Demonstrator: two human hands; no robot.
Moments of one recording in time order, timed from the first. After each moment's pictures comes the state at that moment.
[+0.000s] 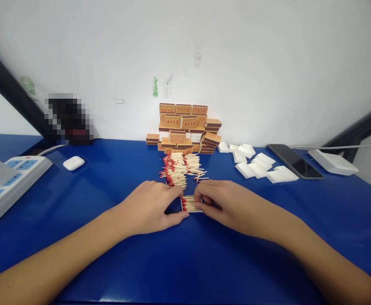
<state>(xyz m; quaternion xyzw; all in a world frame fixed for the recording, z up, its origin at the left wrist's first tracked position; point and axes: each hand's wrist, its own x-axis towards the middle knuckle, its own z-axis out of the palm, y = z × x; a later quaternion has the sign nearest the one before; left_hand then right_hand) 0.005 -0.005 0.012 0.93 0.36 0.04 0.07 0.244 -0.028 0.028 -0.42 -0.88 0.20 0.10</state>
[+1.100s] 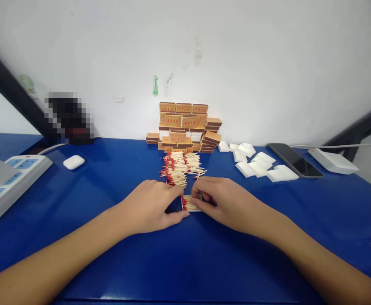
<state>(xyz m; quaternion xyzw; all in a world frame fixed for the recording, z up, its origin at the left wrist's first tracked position) 0.005 -0.005 0.012 0.93 0.36 0.04 0.06 0.236 -0.024 0.015 -0.45 -0.86 0.18 0.15</state>
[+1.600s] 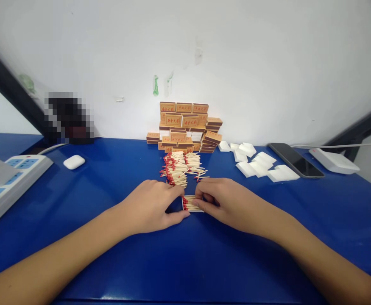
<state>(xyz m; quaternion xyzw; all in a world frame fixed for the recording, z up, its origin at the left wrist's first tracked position) 0.006 -0.006 0.013 0.93 0.36 0.03 0.06 0.239 -0.025 0.019 -0.44 -0.87 0.18 0.12</state>
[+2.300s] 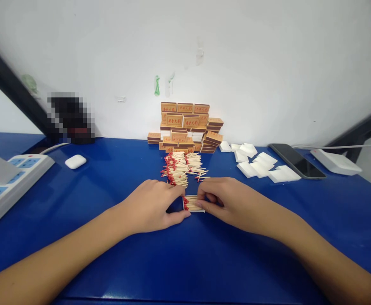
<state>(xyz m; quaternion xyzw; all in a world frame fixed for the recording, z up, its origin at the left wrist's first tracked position) 0.005 -0.005 0.013 0.93 0.36 0.04 0.06 0.242 -0.027 0.025 -0.44 -0.87 0.20 0.12</state>
